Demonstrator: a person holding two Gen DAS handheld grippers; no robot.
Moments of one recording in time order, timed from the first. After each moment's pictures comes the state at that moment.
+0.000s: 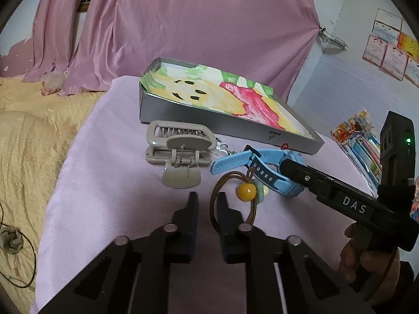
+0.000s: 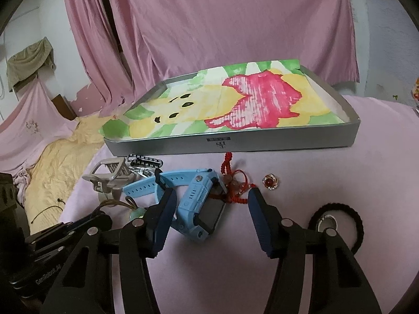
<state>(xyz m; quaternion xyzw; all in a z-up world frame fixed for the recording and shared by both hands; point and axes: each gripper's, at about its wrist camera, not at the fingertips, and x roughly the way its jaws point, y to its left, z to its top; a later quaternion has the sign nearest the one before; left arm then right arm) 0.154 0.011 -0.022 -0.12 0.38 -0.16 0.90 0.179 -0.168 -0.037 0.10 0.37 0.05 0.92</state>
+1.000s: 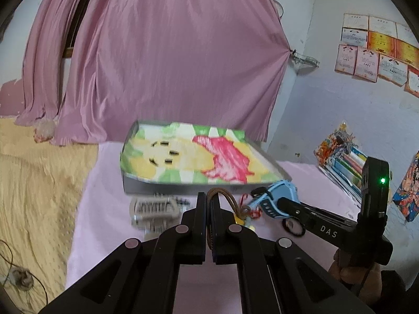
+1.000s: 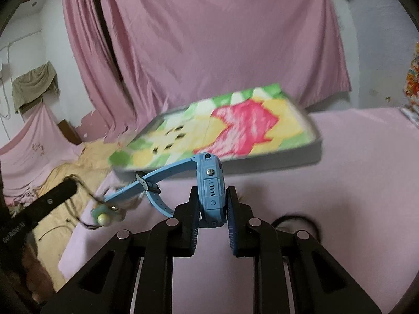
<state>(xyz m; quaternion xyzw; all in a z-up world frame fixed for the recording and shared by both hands) 0.139 0.004 0.055 -0.09 0.26 -0.19 0.94 0.151 -0.213 -0.010 0.13 0.29 0.05 0.95</state>
